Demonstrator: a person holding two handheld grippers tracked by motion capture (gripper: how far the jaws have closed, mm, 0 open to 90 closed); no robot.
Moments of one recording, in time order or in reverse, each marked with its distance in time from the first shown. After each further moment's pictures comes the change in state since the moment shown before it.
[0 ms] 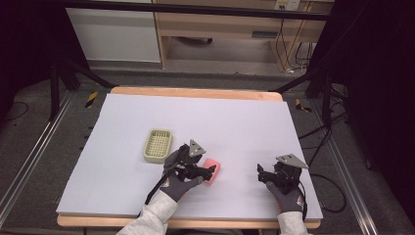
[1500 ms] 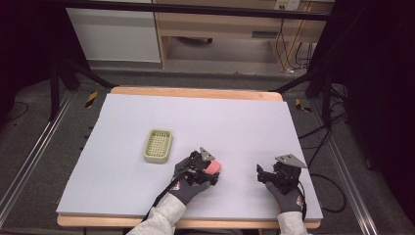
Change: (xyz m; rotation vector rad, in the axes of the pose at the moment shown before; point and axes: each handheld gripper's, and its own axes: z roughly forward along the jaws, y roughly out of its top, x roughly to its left) left arm -0.013 -0.014 0.037 0.149 0.000 -0.012; right arm 0.001 -0.001 0.002 0.015 -0.002 -0.003
